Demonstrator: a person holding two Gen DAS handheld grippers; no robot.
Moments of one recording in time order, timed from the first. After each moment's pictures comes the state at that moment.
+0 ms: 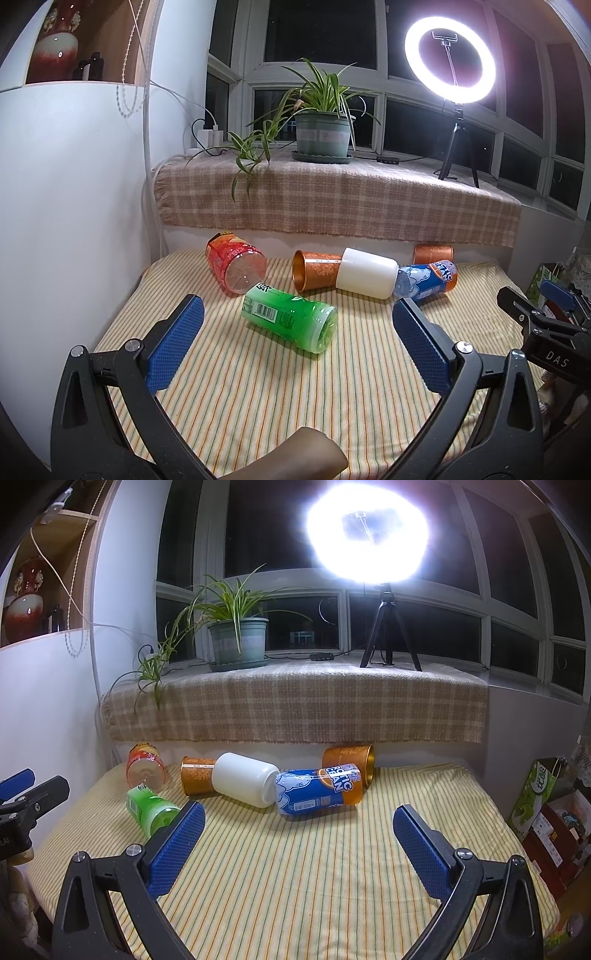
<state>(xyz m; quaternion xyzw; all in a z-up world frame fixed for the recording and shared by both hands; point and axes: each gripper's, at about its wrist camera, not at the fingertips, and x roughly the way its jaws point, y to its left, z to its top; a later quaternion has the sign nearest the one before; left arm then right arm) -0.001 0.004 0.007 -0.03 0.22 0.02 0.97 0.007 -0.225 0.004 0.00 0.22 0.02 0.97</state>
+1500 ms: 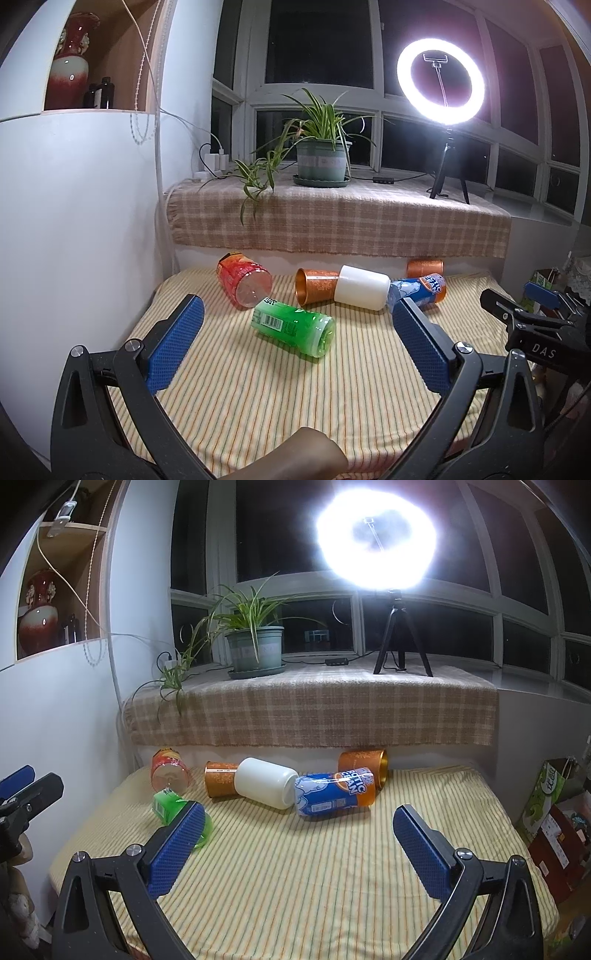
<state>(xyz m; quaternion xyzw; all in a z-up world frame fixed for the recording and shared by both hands) -0.043 0.003 0.039 -0.03 0.19 0.02 0.98 -0.003 -0.231 0.026 0.02 0.23 0.07 0.97</state>
